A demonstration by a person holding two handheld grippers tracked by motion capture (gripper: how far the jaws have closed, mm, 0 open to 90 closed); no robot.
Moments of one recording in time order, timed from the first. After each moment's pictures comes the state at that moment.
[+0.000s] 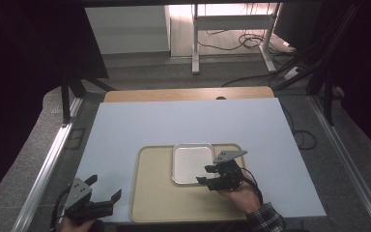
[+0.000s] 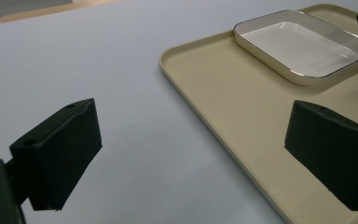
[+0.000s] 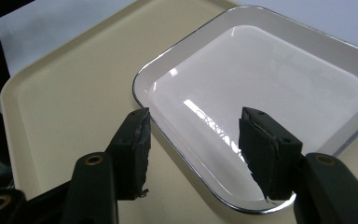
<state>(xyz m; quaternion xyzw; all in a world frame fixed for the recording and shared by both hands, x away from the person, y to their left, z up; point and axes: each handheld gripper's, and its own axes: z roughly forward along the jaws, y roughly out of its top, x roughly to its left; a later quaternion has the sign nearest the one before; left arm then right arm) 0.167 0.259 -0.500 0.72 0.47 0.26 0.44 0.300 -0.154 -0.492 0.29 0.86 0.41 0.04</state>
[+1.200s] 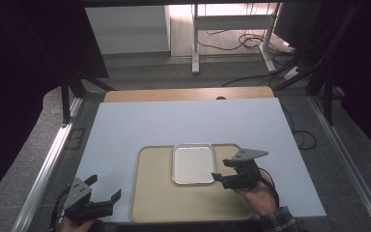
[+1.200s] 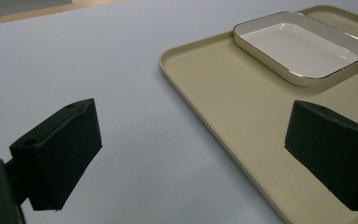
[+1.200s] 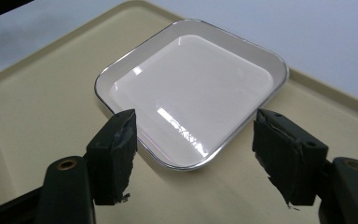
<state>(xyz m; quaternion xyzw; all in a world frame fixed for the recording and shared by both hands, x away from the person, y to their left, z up) 0.167 0.259 -0.500 0.72 0.47 0.26 0.44 0.296 -0.197 -0.477 0.32 0.84 0.42 0.10</state>
